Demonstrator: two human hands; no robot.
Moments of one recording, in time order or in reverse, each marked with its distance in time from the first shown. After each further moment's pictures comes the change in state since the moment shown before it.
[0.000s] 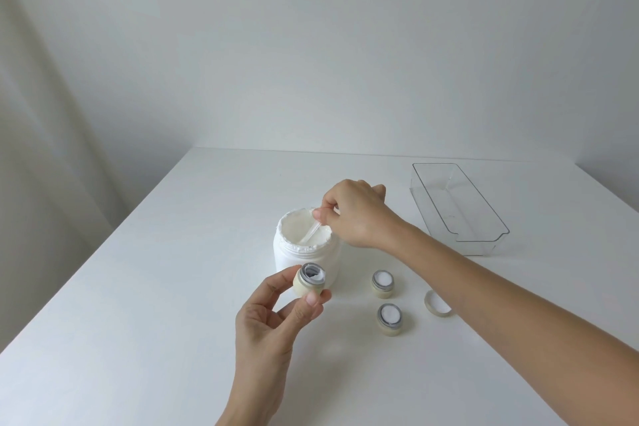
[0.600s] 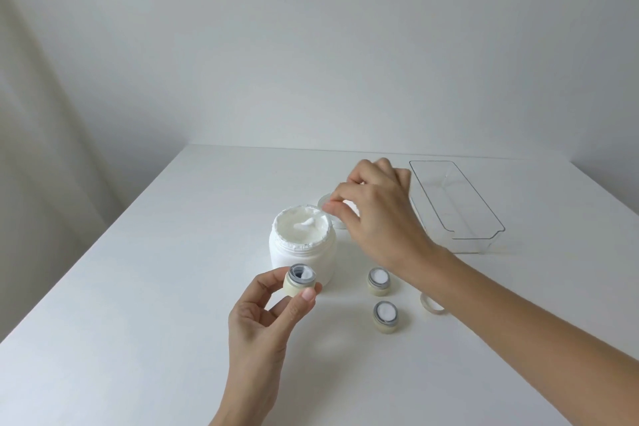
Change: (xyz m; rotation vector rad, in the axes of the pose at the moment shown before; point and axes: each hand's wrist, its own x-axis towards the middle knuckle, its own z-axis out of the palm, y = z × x) left_hand 0.000 -0.001 -0.002 0.003 0.036 -0.002; right_hand -0.036 0.011 -0.008 -0.078 0.487 -0.250
